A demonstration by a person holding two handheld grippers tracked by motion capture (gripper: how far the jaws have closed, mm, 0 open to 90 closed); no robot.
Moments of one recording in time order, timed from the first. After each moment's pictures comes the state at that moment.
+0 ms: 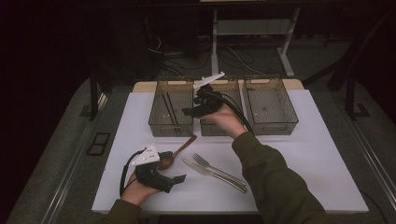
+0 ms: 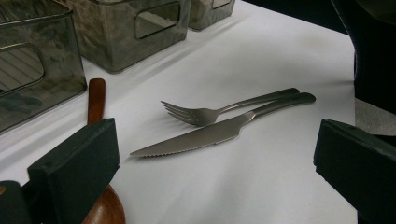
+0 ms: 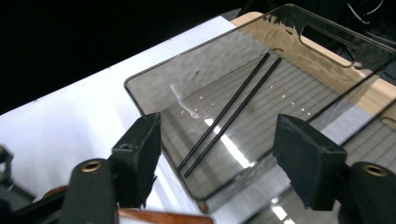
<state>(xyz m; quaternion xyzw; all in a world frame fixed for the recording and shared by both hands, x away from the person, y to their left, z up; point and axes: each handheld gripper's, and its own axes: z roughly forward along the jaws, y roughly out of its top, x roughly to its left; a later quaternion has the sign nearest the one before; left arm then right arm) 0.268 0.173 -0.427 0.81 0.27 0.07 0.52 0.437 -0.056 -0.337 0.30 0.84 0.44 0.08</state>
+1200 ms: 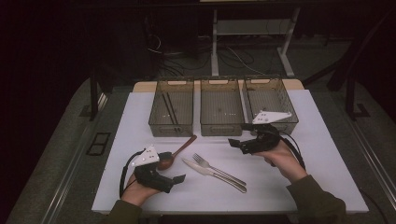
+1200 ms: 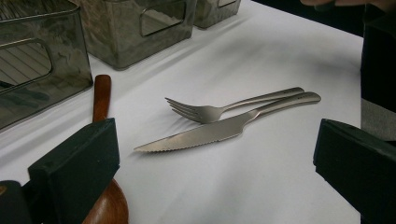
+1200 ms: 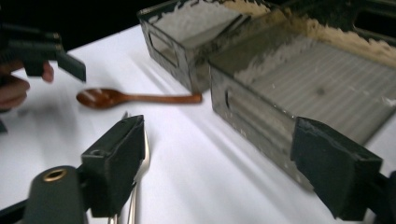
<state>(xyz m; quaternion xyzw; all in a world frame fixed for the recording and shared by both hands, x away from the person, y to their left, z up) 0.265 0.173 -0.427 0.80 0.28 0.07 0.52 0.332 -0.199 -0.378 0.32 0.81 0.49 0.10</state>
